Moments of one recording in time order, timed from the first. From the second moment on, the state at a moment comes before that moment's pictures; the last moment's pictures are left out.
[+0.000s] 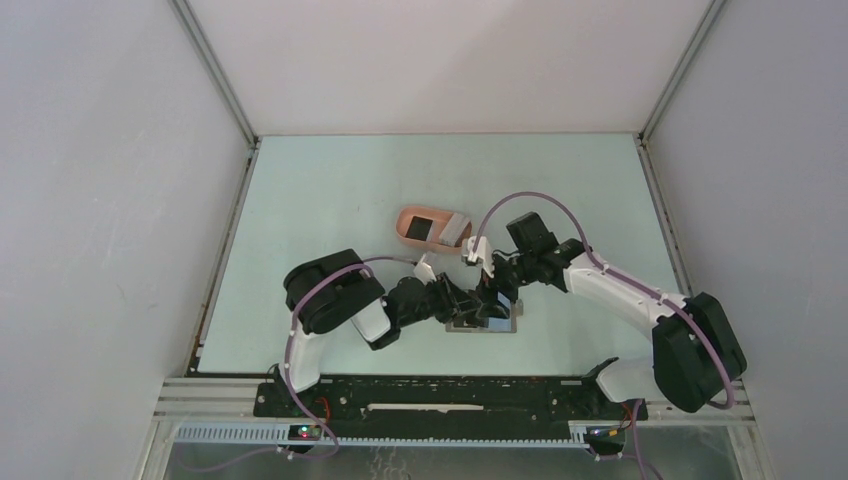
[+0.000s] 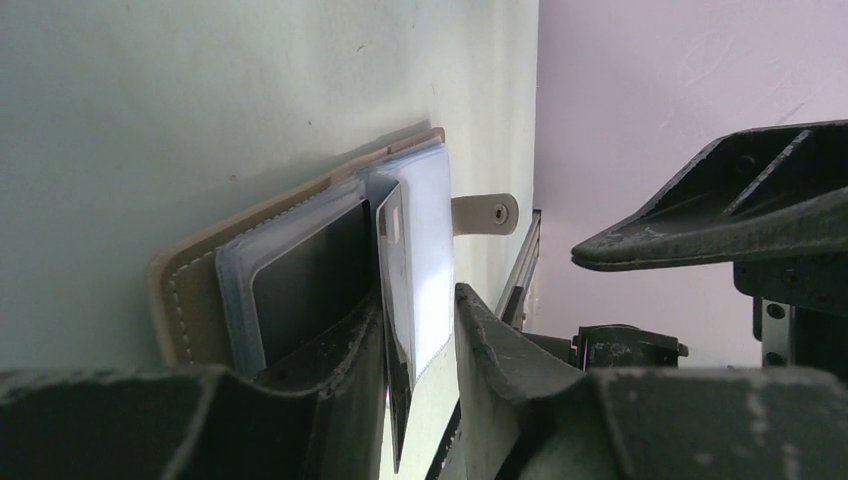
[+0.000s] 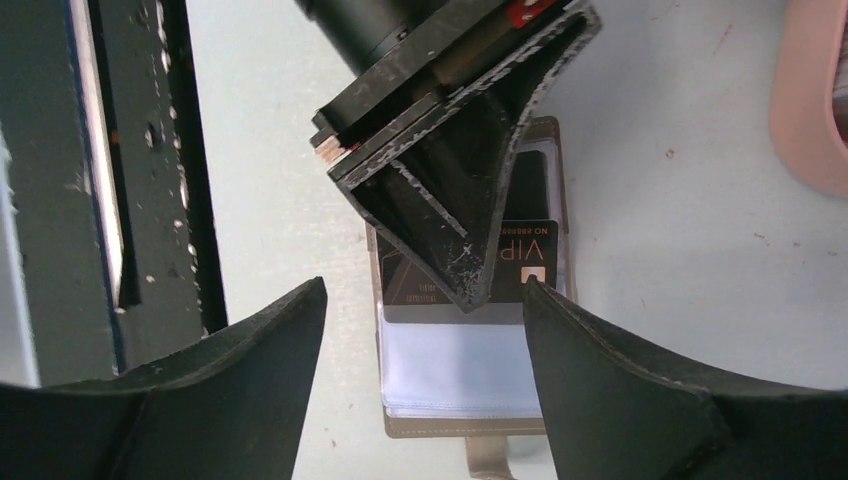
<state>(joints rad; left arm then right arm) -0.91 2.02 0.48 1.25 0.17 -1.31 0.57 1.35 0.83 -0.49 -0.69 -0.64</state>
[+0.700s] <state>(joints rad) -0.91 2.01 0.47 1.27 0.19 -1.30 0.51 1.61 1.00 -0.44 -0.58 -0.11</state>
